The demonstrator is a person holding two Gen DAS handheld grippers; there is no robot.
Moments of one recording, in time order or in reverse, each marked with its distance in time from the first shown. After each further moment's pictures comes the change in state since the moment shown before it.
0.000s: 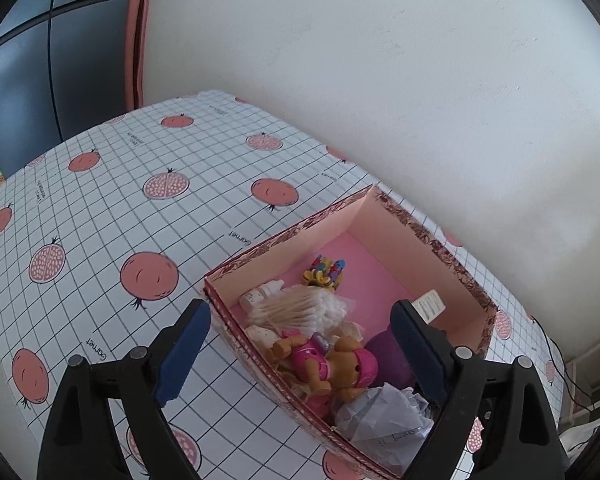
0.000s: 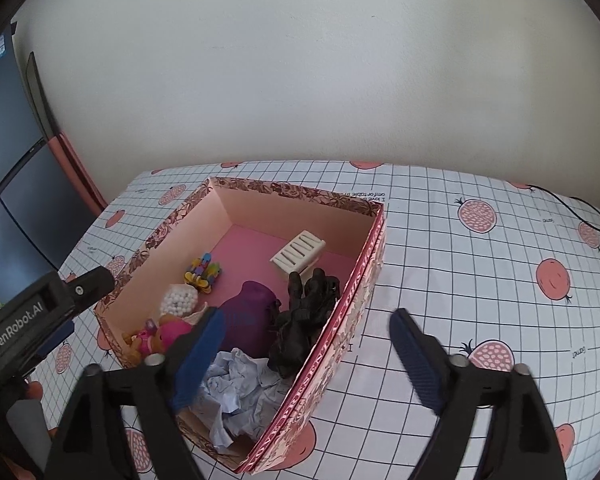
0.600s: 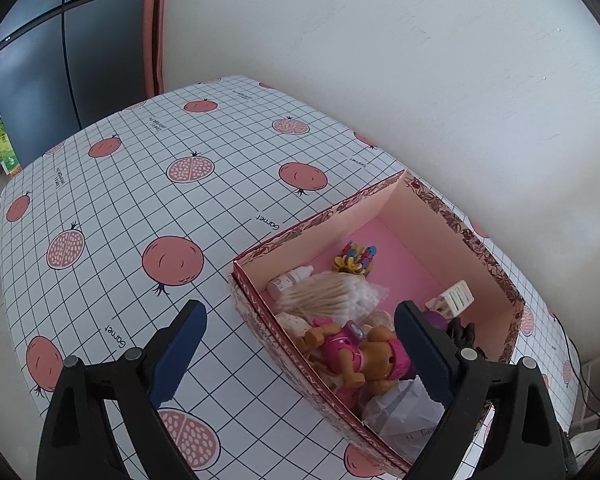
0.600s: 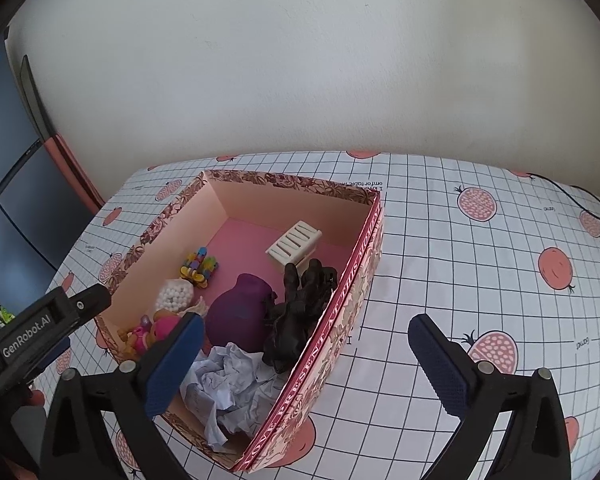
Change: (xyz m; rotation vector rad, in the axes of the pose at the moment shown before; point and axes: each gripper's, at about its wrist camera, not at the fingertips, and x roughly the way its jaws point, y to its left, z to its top) left arm 0.008 0.010 -0.003 -0.018 0.043 0.083; right arm 0.007 -0.005 -0.003 0.020 0.039 -0.002
